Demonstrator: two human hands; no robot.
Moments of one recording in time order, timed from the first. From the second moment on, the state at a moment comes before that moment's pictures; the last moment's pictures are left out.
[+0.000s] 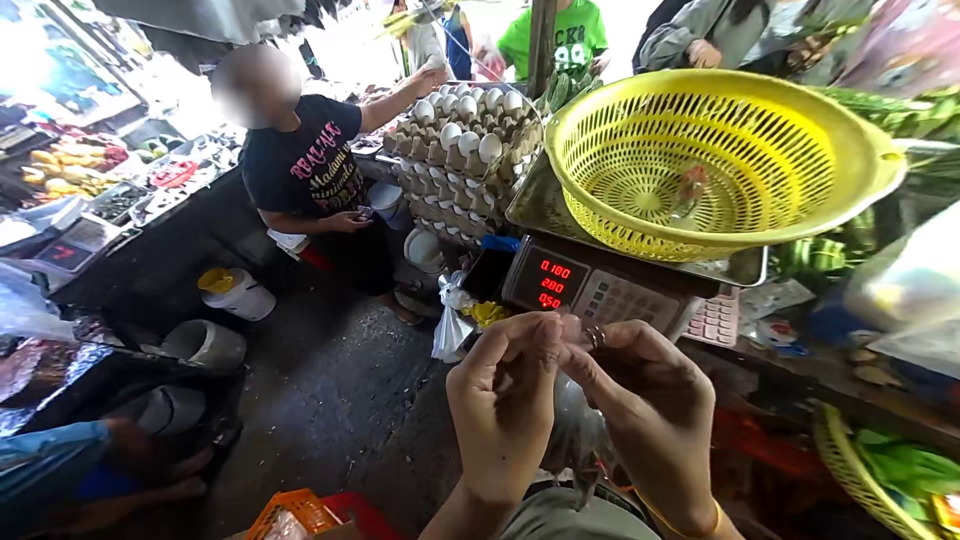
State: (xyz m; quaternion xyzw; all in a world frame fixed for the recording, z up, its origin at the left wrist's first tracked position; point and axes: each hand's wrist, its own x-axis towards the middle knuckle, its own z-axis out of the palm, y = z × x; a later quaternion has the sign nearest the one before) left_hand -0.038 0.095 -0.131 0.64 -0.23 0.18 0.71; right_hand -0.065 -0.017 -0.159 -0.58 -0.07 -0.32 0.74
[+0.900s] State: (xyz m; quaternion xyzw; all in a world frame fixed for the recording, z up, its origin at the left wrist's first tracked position) left_hand -0.025 0.090 -0.139 0.70 -0.23 0.26 0.63; right_hand -0.078 -0.043 -0.147 -0.50 -0.19 -0.22 0.82
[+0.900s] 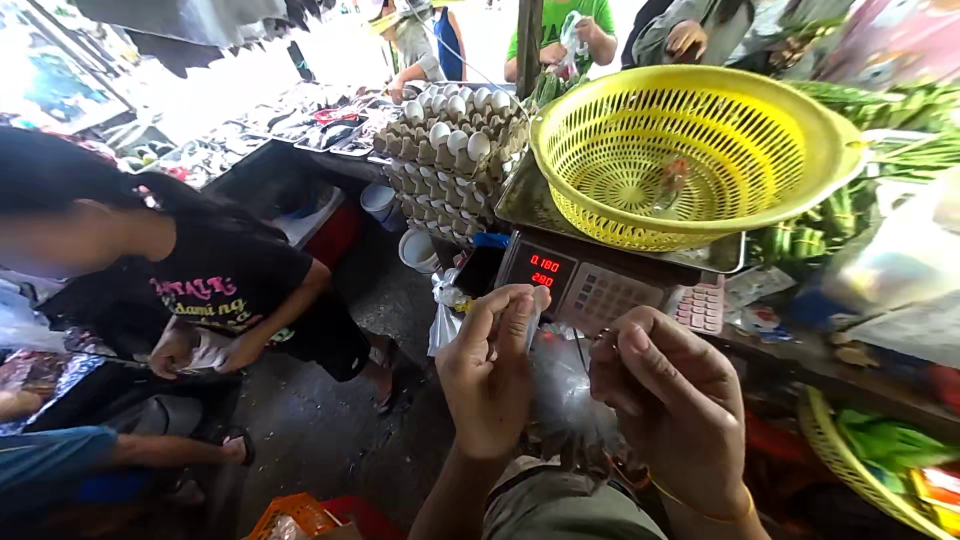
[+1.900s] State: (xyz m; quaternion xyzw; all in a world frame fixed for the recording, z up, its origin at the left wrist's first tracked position) left_hand -0.042 0.043 -0.179 0.64 -0.54 0.19 0.51; right_hand -0.114 -0.090 -0.135 -0.46 -0.10 -0.29 0.83
